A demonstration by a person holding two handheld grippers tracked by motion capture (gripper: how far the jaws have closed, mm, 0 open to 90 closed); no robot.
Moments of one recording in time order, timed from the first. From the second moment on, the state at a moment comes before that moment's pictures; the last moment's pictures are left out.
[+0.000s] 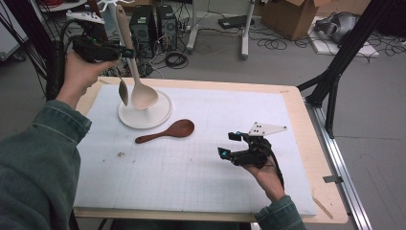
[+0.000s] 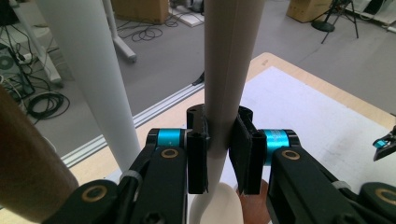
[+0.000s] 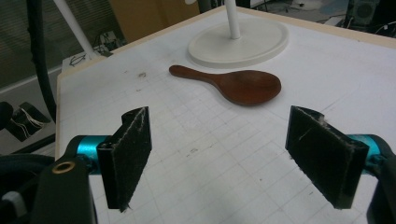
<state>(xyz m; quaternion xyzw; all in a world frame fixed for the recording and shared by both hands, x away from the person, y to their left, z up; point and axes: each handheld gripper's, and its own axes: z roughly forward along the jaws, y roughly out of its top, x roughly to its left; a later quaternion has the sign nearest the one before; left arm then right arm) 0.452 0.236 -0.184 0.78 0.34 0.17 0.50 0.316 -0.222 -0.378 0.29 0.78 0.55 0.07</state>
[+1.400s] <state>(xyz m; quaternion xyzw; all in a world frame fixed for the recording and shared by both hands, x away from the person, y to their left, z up) 0.413 0.266 -0.139 0.75 0.30 0.19 0.56 0.317 -0.230 -0.373 0.30 0.78 0.55 0.08</state>
